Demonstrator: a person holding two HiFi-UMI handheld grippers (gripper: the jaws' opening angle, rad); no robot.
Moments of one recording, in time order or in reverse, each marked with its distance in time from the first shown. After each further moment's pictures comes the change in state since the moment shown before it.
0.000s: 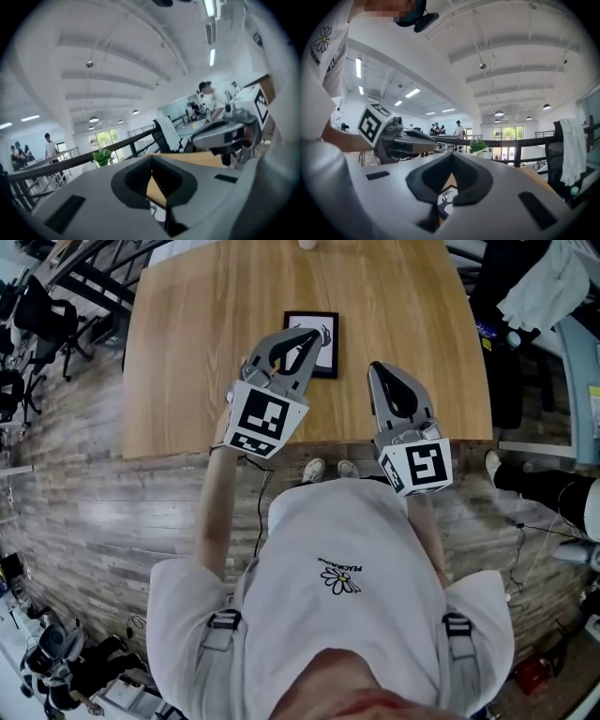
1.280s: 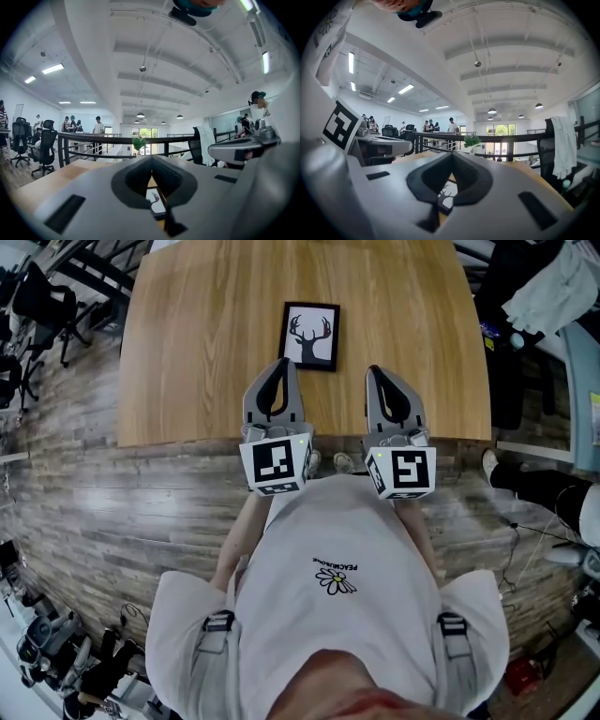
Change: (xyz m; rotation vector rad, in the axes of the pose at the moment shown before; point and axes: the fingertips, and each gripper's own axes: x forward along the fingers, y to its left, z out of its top) left arm -0.063 -0.005 -0.052 -0.407 -0.021 0.530; right arm -0.006 -0.002 -0.022 0.012 0.047 -0.091
